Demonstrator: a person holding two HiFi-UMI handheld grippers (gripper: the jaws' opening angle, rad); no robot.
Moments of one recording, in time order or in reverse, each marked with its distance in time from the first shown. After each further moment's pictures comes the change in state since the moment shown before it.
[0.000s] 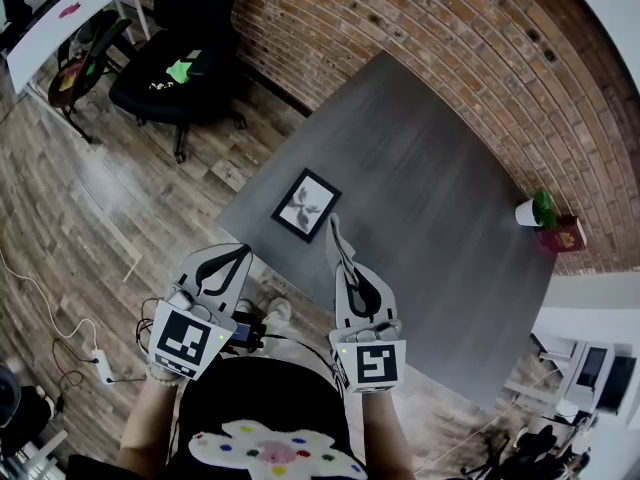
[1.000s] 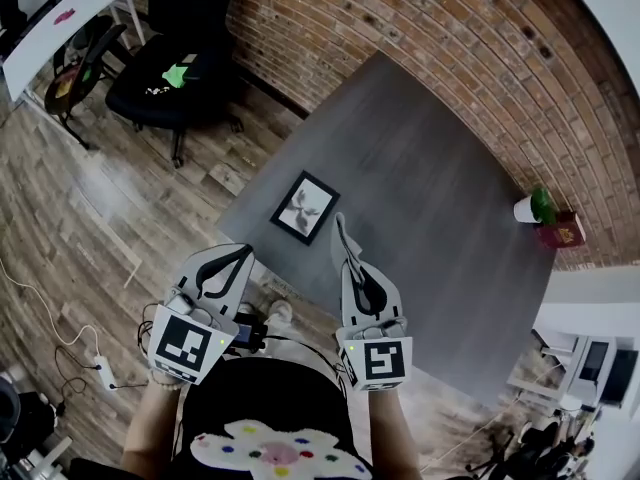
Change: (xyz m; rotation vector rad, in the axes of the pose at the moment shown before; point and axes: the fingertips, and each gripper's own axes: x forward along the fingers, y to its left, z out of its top) left arm 0.001 0.003 0.019 0.005 -0.048 -0.010; right arm 0.002 -0.011 0.000 0.018 0.011 -0.020
